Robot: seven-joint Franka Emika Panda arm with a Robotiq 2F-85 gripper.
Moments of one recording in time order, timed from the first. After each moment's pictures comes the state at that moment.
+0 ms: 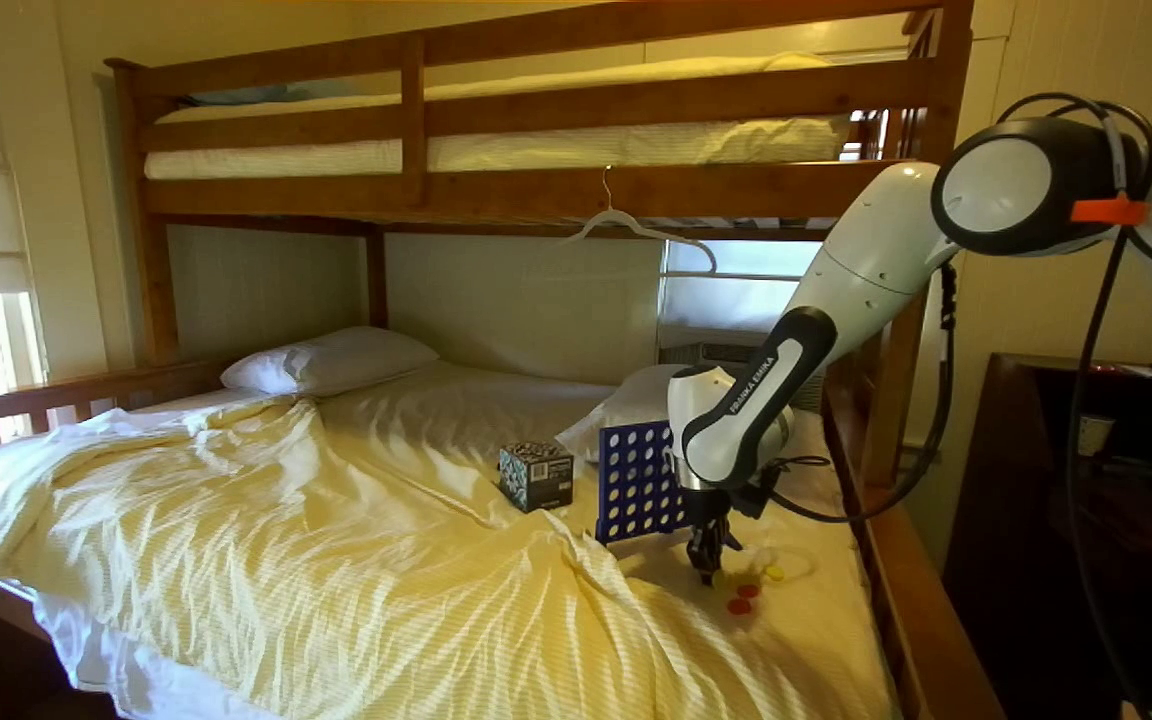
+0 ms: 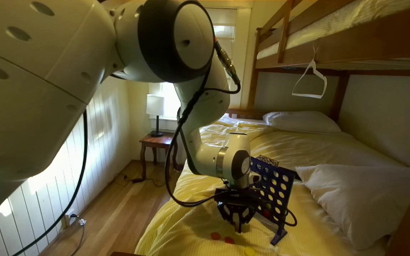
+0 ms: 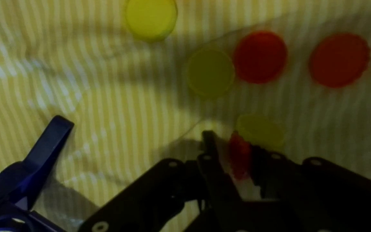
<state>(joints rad) -0.10 0.62 -0.08 -1.98 -0.23 2.53 -0.22</state>
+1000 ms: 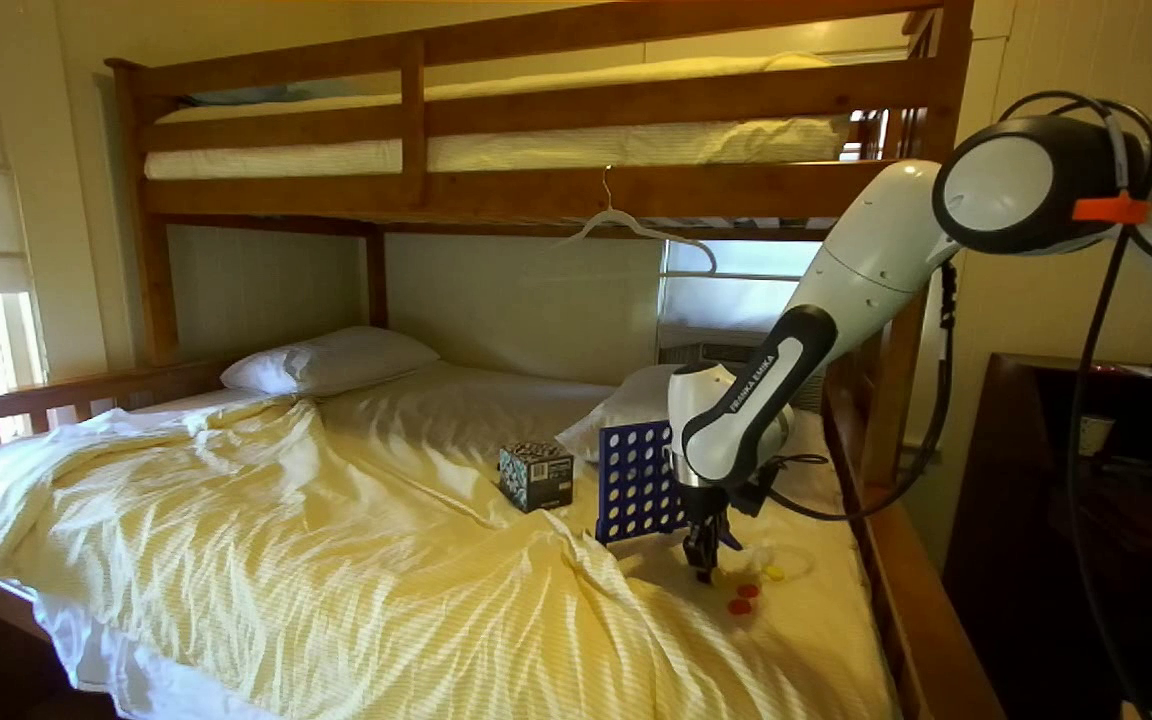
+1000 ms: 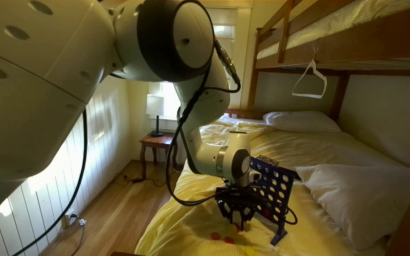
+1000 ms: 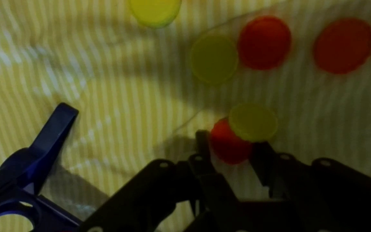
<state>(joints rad) -0.10 0.62 -0.08 -1.98 -0.23 2.55 -0.22</state>
